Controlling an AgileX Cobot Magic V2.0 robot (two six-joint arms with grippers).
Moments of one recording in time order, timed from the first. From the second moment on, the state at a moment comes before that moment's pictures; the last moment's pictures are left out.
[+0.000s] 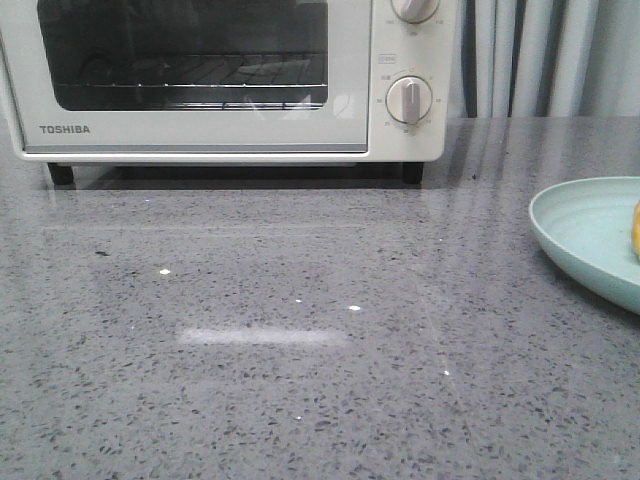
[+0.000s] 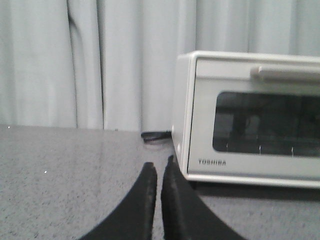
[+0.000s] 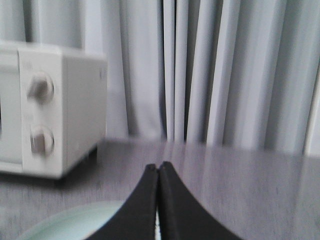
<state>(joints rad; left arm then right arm) -0.05 0.00 0.01 -0.15 -0.14 0.02 0.03 -0.01 0.02 -0.02 -0.18 -0.07</state>
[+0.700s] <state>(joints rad) -0.05 0.00 0.01 -0.41 -0.46 -0.13 0.03 -0.01 0.00 0.01 -0.76 0.00</state>
